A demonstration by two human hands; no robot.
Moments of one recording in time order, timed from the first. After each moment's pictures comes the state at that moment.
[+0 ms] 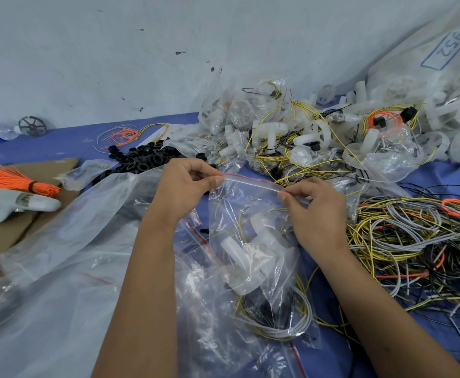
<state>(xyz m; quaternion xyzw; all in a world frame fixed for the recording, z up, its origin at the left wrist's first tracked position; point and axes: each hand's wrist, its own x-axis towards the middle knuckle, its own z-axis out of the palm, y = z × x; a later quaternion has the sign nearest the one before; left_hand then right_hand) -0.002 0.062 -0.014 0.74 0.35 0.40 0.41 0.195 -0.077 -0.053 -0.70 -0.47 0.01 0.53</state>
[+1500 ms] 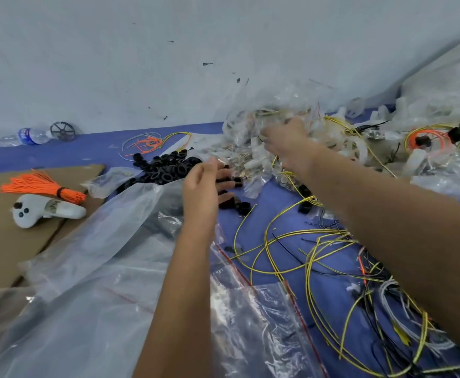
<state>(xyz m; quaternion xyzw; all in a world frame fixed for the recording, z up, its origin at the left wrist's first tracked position) 0.016 0.071 -0.012 0.47 0.40 0.56 0.55 0.196 0.115 0.044 -0.63 -0.33 0.36 0.60</state>
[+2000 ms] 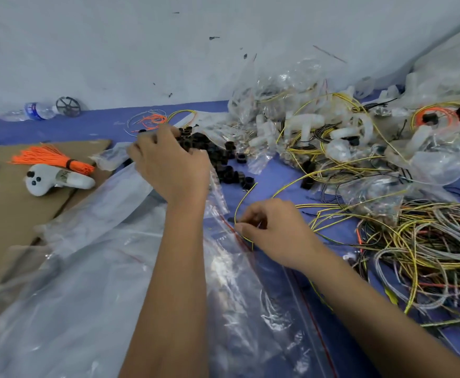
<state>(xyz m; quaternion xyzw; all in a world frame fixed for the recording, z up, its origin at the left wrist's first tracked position) -0.019 0.063 0.002 0.57 0.66 0.49 0.01 0.118 -0.055 -0.051 -0.64 -0.65 0.22 0.35</state>
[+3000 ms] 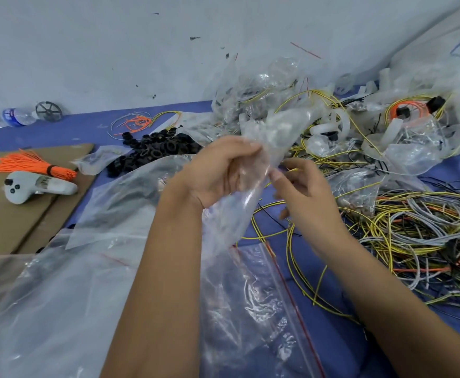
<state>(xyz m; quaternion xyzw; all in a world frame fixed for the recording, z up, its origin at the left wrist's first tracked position) 0.020 0.023 0.032 0.60 0.24 0.27 0.72 0.164 -0.067 -0.044 -0.58 -0.43 0.29 0.63</state>
